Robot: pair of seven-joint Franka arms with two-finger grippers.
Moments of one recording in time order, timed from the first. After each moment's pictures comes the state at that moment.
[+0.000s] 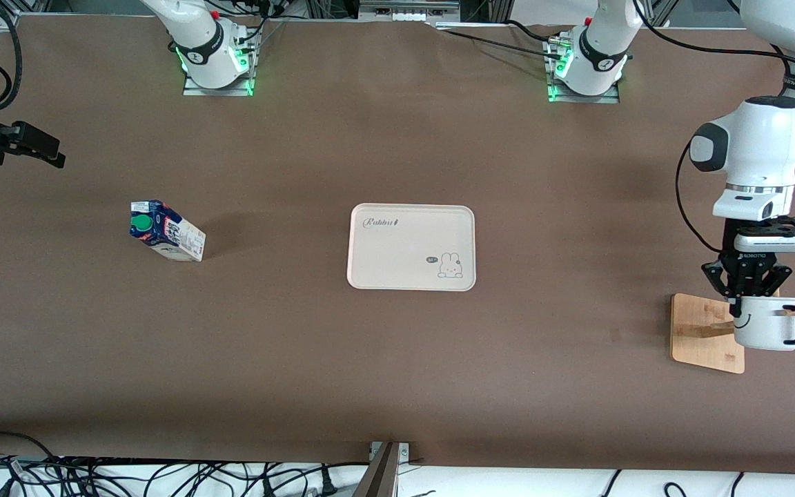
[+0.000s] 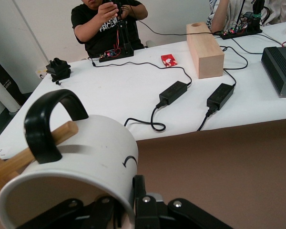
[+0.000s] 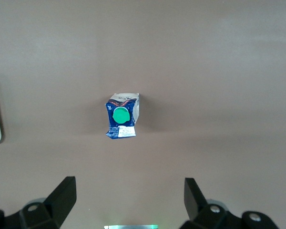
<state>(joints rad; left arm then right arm) 0.20 0.26 -0.06 -2.27 0.09 3.50 0.15 -0.03 0.01 -0.02 -1.60 -0.03 1.53 -0.01</state>
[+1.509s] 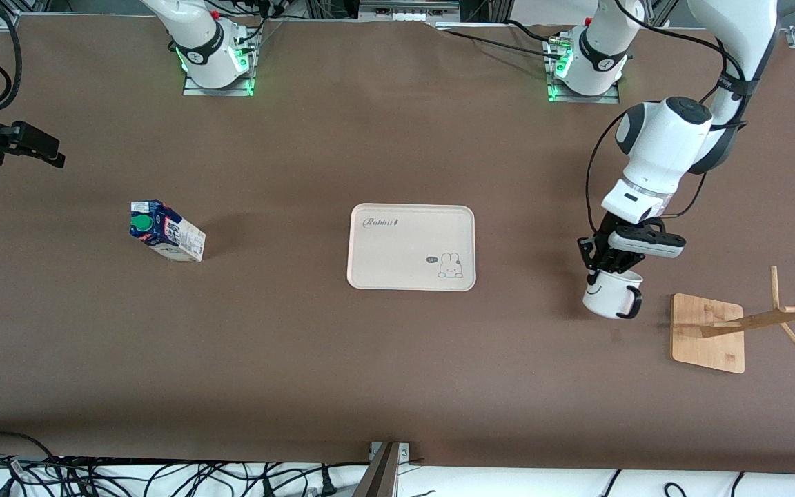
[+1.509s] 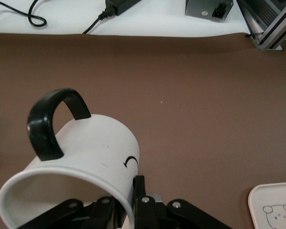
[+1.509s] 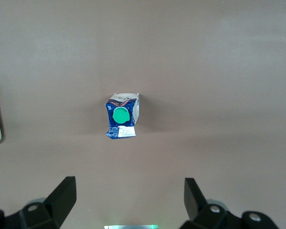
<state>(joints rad) 0.19 0.20 -0.37 -2.33 0.09 3.04 -0.20 -0.03 0.01 -0.02 -1.60 -0.03 1.53 -0.01</state>
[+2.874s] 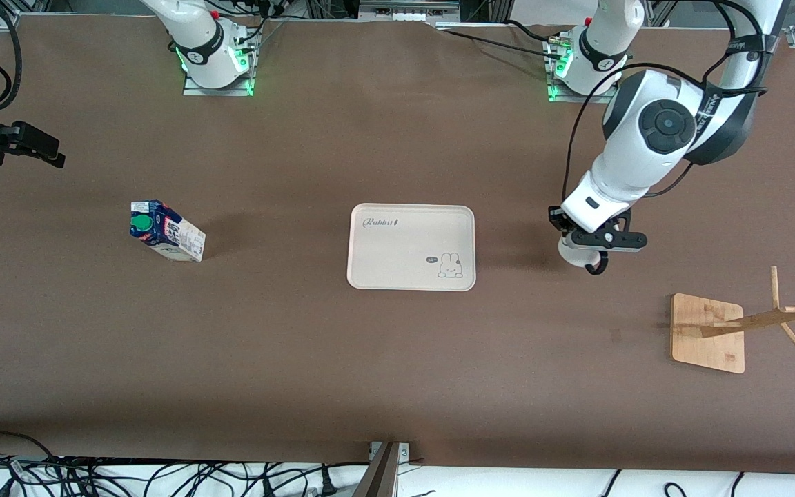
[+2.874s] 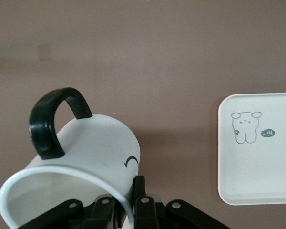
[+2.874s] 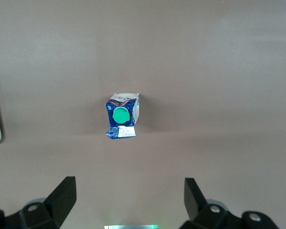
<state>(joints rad) 0.16 0.17 -0.50 -2.02 0.08 2.20 -0.35 -0.03 0.01 -0.02 -1.60 -0.03 1.53 -0.01</state>
